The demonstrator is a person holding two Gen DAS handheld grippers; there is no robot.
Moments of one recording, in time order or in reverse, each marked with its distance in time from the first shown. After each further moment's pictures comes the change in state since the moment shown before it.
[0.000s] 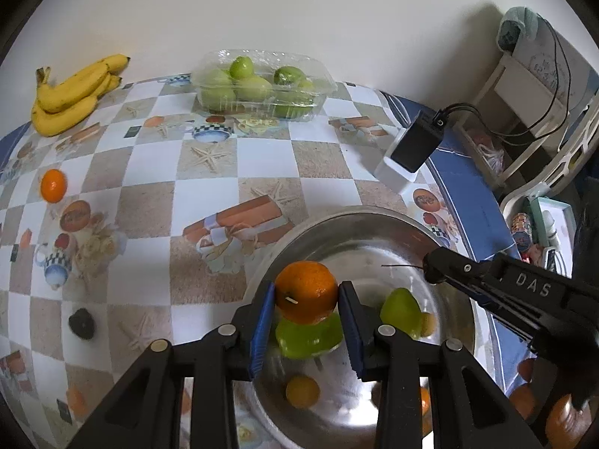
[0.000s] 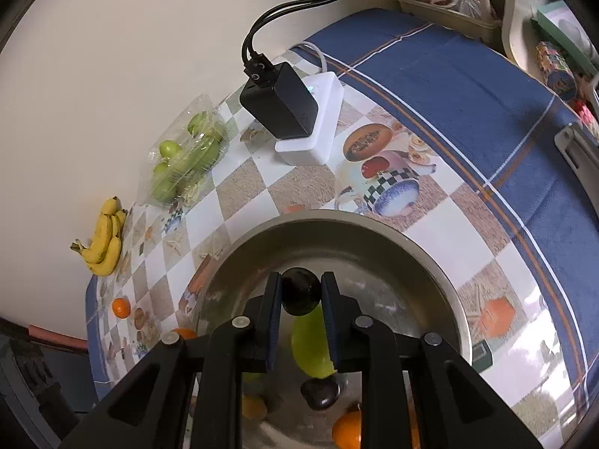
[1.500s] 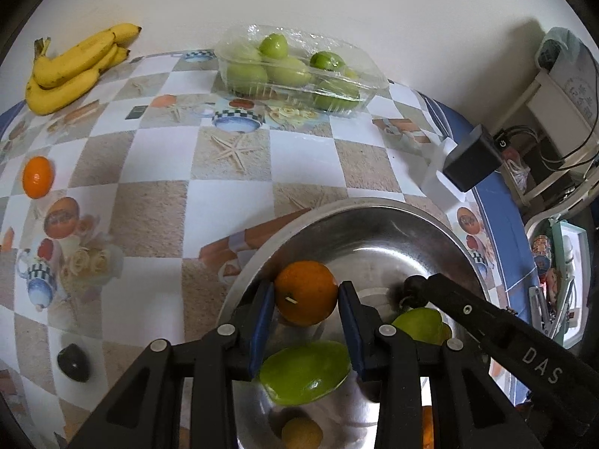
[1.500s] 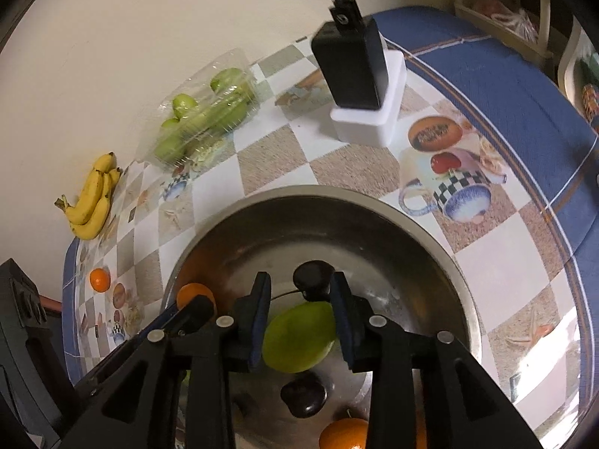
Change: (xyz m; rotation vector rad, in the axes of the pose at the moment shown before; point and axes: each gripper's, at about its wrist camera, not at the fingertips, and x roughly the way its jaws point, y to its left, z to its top) left arm 0.037 0.042 0.023 -0.082 0.044 0.006; right arm 0.046 0.045 -0.004 -0.157 0.048 -0.034
